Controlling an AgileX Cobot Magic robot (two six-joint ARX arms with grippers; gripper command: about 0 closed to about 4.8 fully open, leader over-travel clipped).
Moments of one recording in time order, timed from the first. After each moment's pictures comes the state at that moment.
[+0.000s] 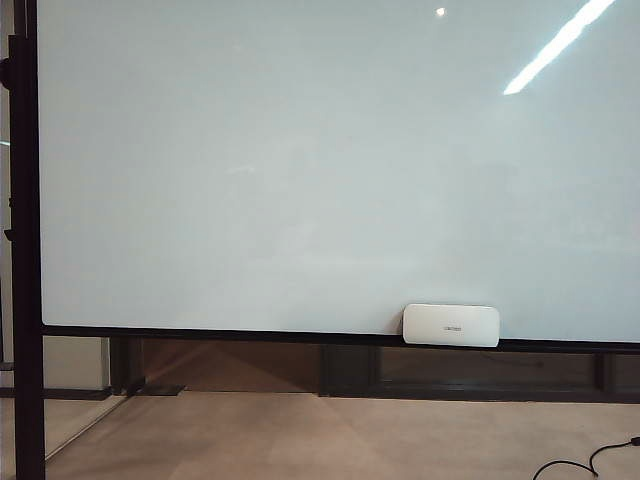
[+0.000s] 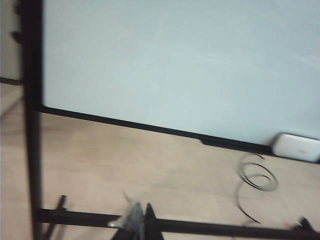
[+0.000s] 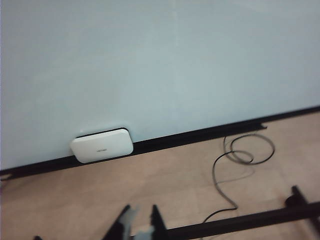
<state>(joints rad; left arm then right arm) 0.06 0.00 0.01 -0.02 0.21 -0.17 -0.06 0.00 0.00 -0.03 0.00 0.28</state>
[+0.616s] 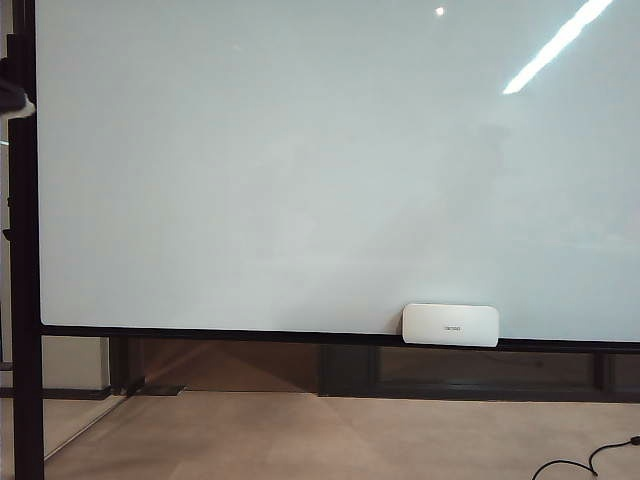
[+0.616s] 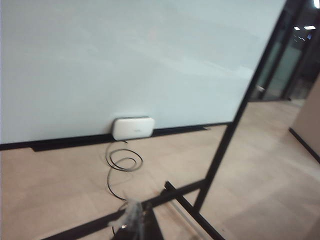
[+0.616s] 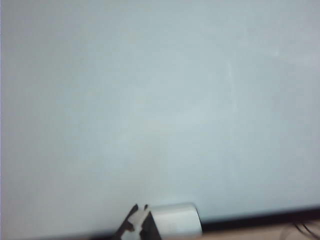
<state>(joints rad) -0.25 0.05 0.01 0.13 0.51 -0.22 -0.06 0.04 0.23 0.05 -0.14 0.36</state>
